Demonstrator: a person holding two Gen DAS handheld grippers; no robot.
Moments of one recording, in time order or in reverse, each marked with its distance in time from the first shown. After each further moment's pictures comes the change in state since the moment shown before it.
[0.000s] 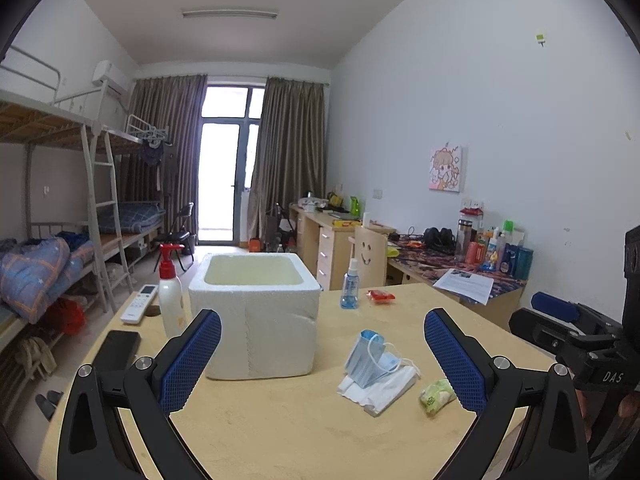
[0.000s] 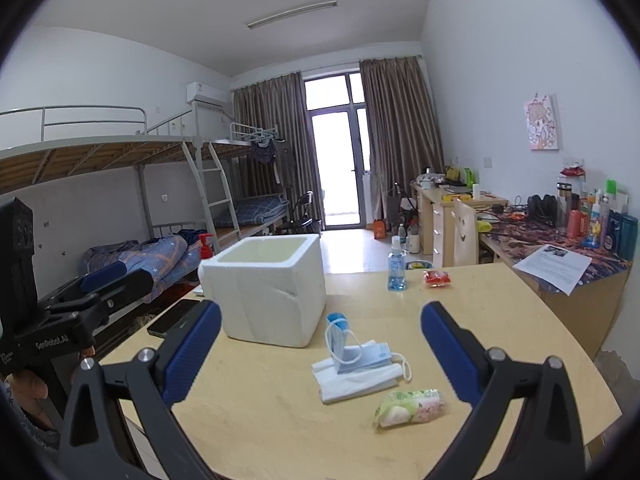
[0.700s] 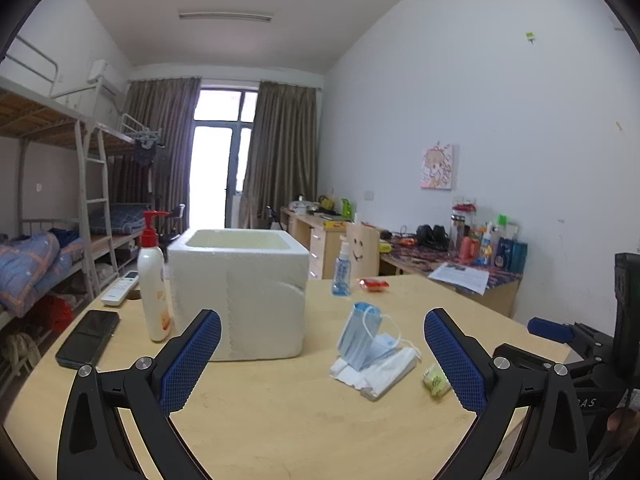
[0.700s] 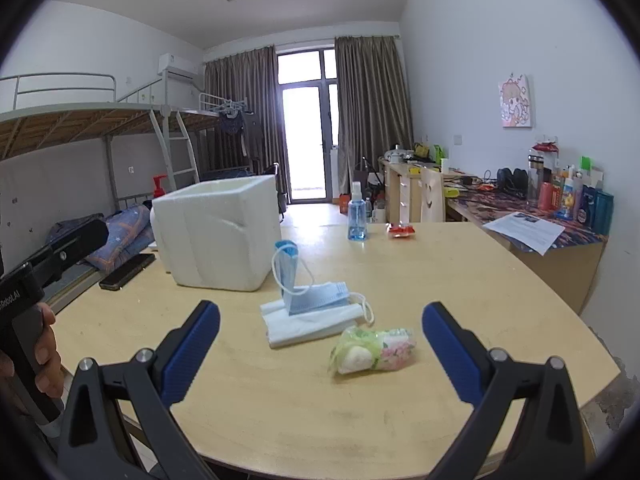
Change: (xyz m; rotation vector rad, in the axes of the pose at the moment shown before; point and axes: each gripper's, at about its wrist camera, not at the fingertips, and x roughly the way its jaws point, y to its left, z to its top) left arm 0.016 -0.005 -0.048 0.011 -0.021 -0.049; right arm 0.014 -0.018 -0.068 -0.014 0.093 -0.123
